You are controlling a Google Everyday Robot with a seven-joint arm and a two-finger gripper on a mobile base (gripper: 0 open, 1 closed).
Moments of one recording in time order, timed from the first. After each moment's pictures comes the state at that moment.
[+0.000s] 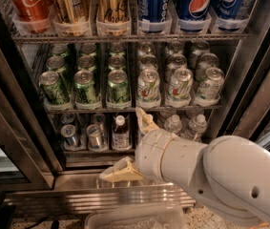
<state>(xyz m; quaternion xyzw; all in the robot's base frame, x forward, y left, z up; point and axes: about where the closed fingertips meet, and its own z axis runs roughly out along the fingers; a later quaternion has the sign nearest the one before) 0.431 0.020 0.833 -0.51 0.68 0.11 0.52</state>
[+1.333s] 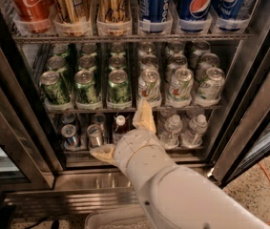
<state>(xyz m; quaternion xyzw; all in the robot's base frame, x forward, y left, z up) 0.471 0.023 0.847 -0.37 0.71 -0.05 0.59</state>
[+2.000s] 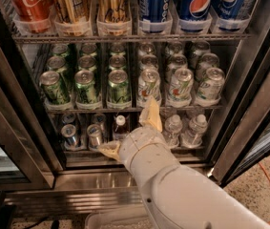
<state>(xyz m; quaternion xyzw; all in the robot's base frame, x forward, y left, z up) 0.479 0.005 0.848 -0.35 0.72 -0.08 0.59</state>
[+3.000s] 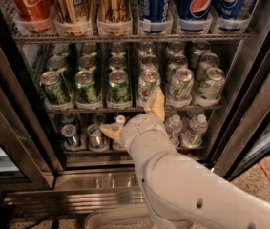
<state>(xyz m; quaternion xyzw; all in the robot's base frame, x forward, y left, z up) 0.517 -0.008 0.858 -0.27 0.73 -0.08 0.62</state>
